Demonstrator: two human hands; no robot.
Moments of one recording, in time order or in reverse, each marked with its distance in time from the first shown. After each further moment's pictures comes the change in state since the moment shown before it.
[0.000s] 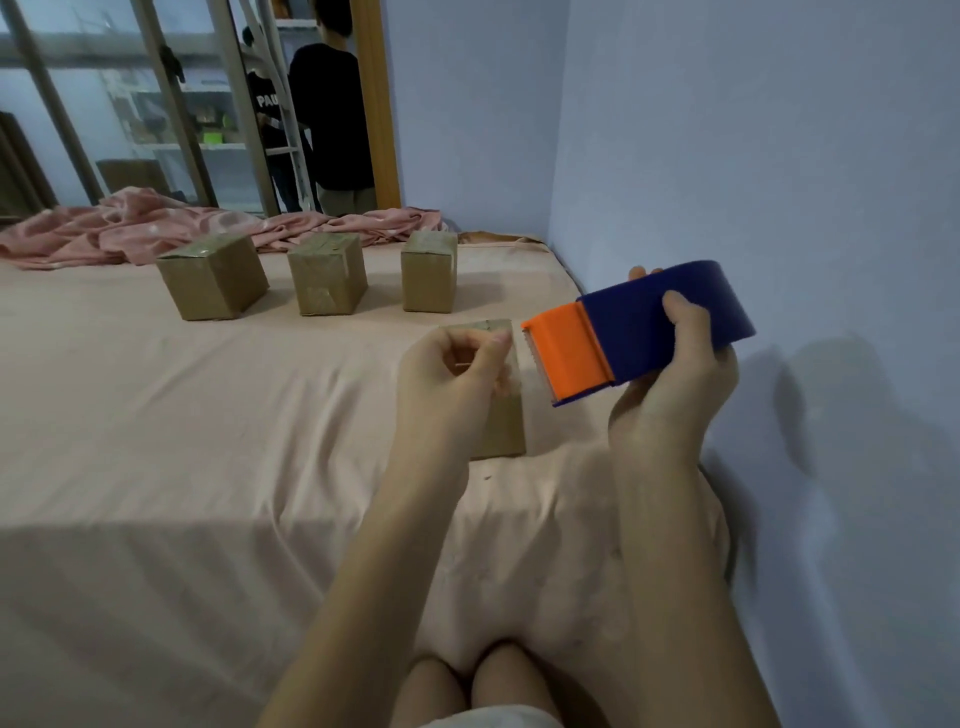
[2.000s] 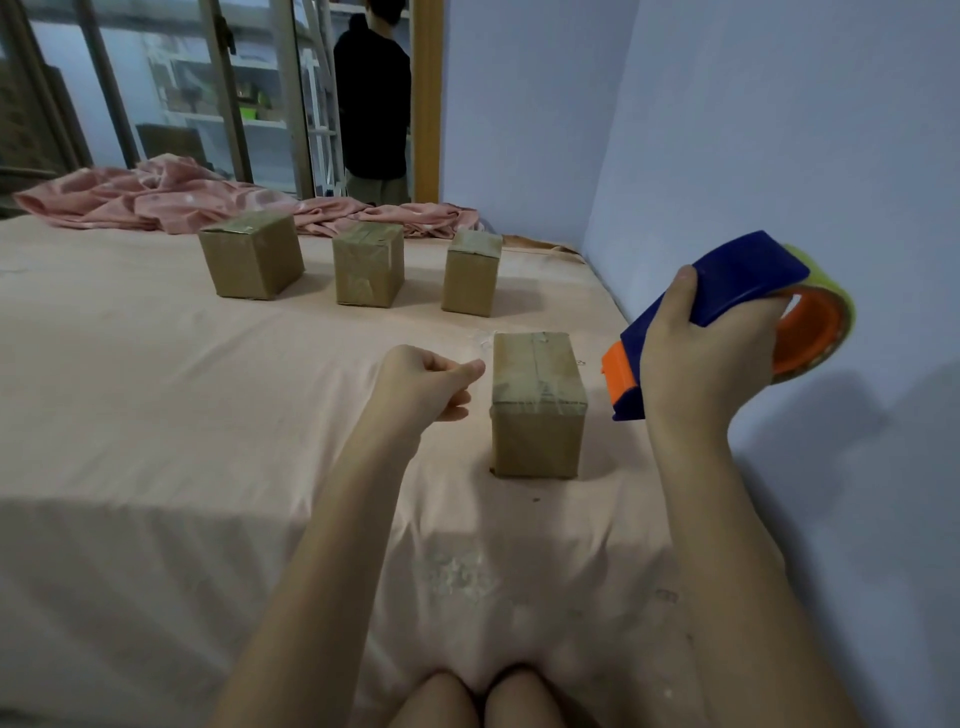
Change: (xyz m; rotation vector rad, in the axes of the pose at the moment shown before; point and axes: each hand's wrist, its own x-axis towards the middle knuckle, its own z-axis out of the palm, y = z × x) left_hand 0.080 -0.041 -0.073 0.273 -0.016 -0.220; right_hand 0.033 0.041 0.036 -1.052 0.085 -0.610
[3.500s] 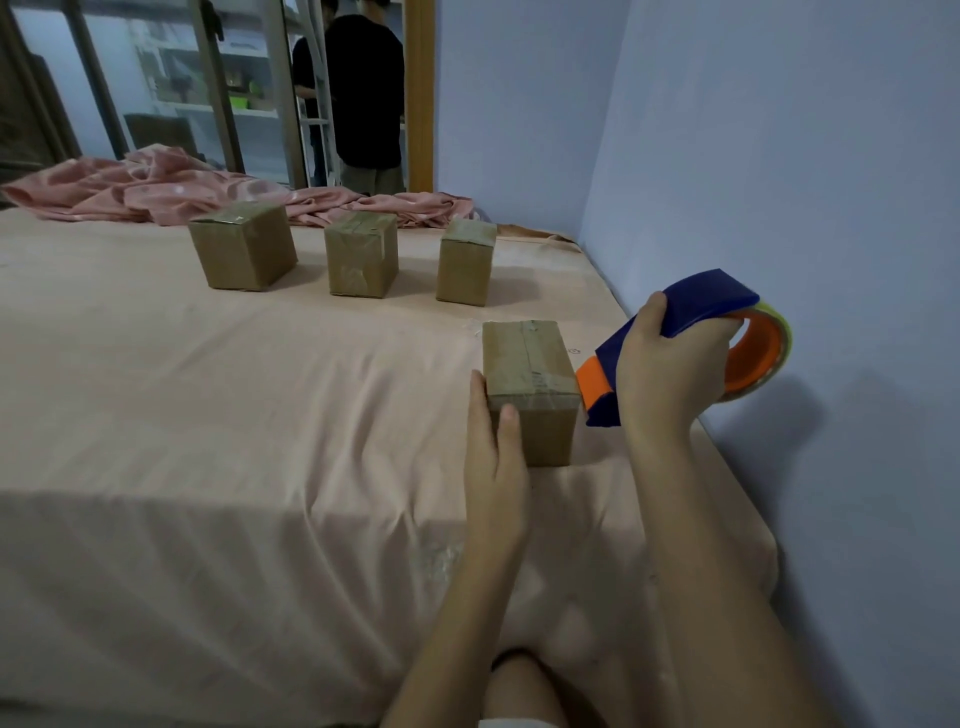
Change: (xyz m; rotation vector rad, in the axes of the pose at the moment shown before) left_hand -0.060 -0.064 0.084 -0.290 0.051 0.219; right_hand -0.012 0.023 0.016 -0.131 -0.054 0.152
